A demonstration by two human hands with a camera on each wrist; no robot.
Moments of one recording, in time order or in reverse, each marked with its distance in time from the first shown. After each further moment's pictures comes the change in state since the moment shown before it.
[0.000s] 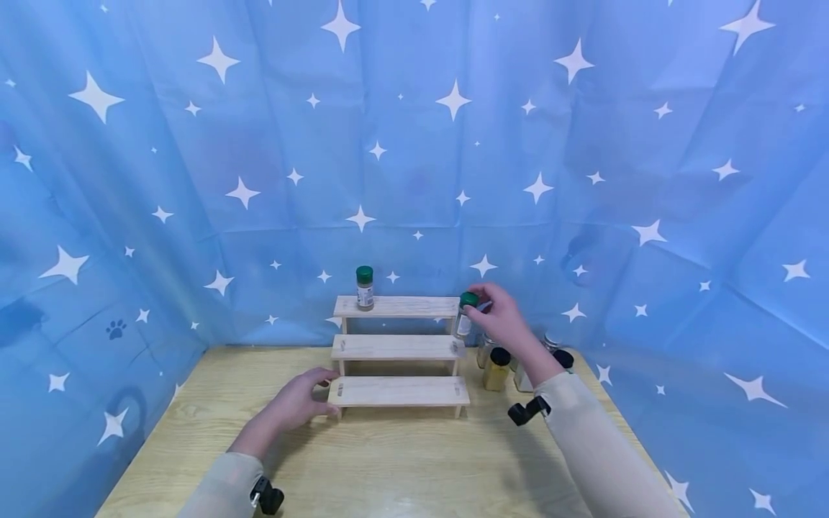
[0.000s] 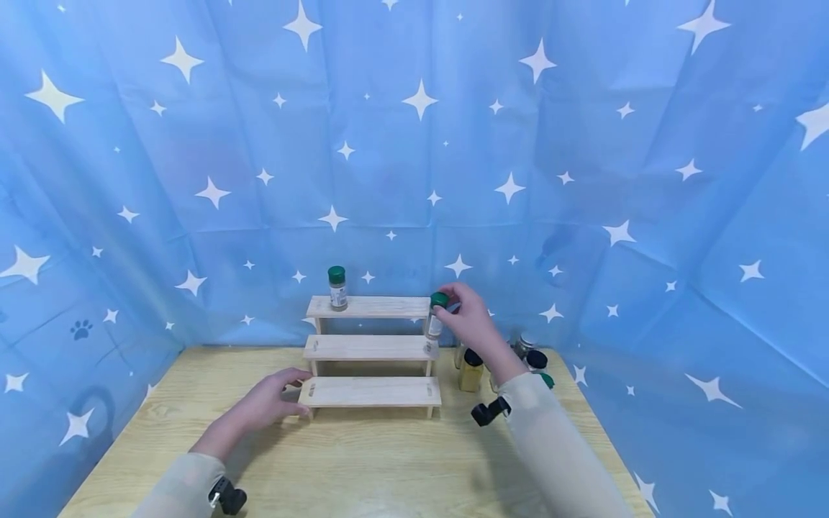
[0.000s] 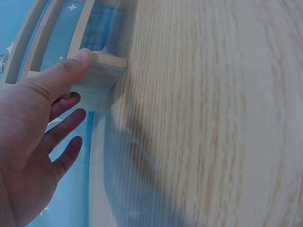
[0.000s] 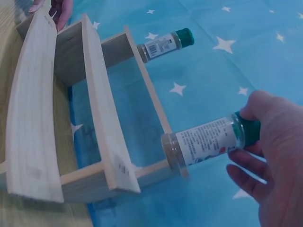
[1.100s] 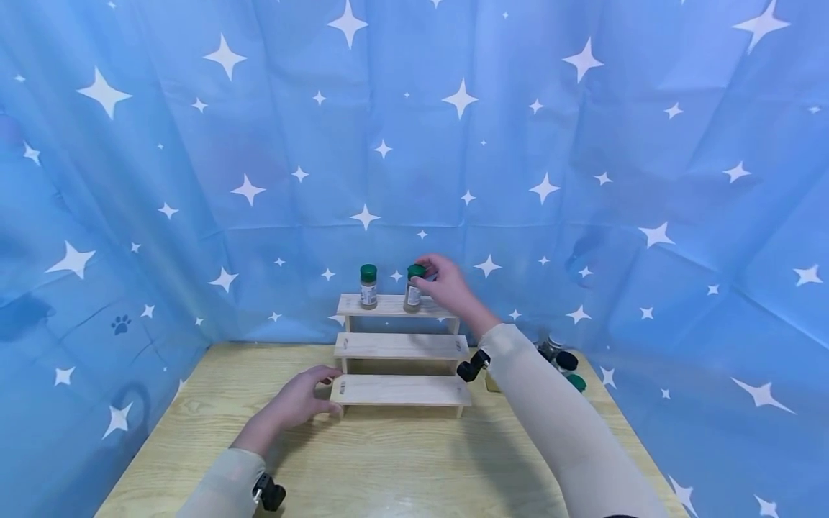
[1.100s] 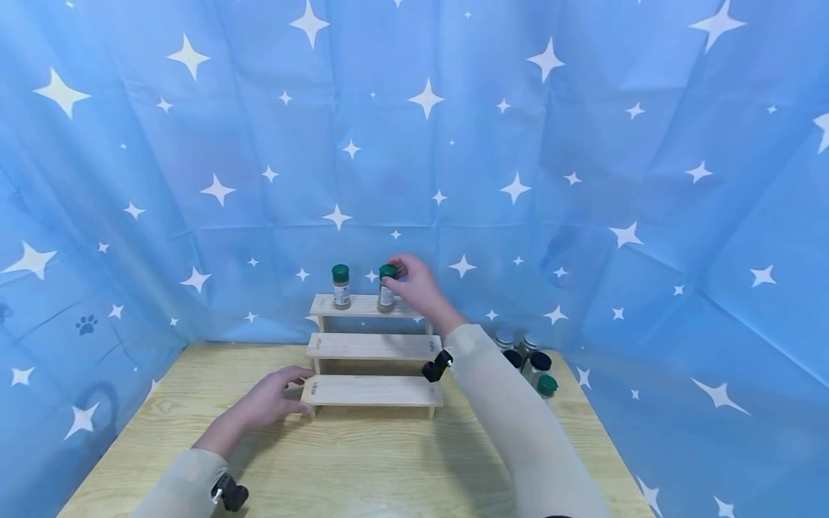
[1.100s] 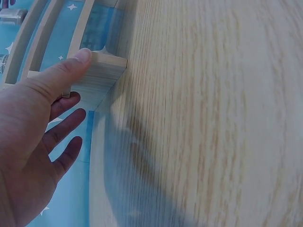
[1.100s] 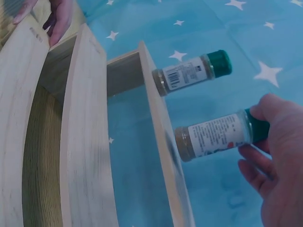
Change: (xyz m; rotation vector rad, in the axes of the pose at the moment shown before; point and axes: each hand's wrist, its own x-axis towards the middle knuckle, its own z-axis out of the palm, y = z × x) left_hand 0.000 0.001 0.000 0.003 0.005 -0.016; right_hand 0.092 -0.046 0.072 0.115 -0.114 0.000
